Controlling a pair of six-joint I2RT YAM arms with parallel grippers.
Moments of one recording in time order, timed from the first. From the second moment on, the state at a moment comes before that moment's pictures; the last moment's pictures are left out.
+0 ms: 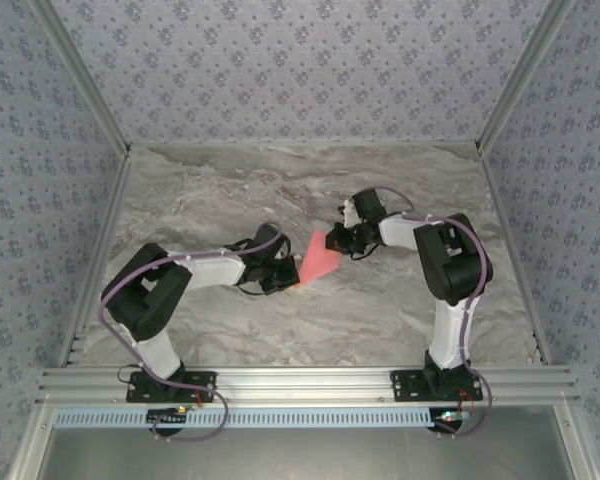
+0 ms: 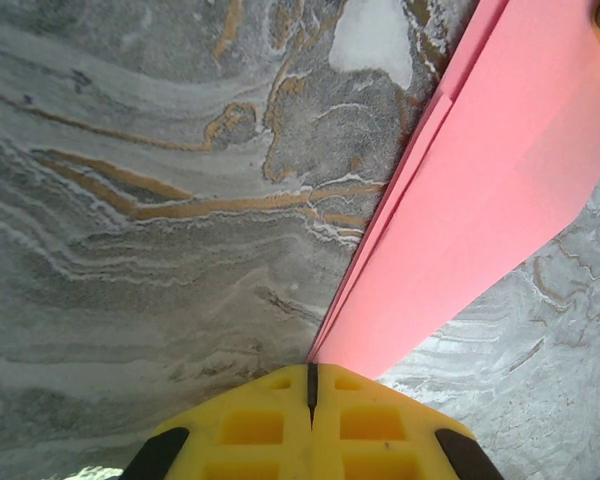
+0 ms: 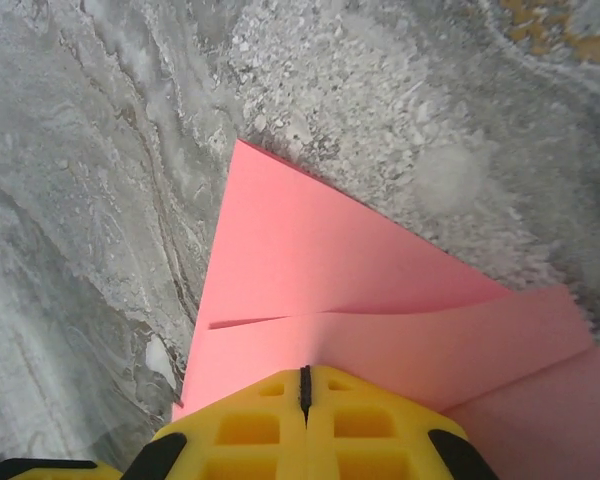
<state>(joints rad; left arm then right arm) -0.72 1.74 0.86 -0.17 0.29 -1.00 0.38 1.95 1.09 -0.17 -0.55 0.48</state>
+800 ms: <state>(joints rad) -0.72 1.74 0.89 -0.25 0.29 -0.96 0.57 1.95 1.09 -0.24 -0.64 0.40</state>
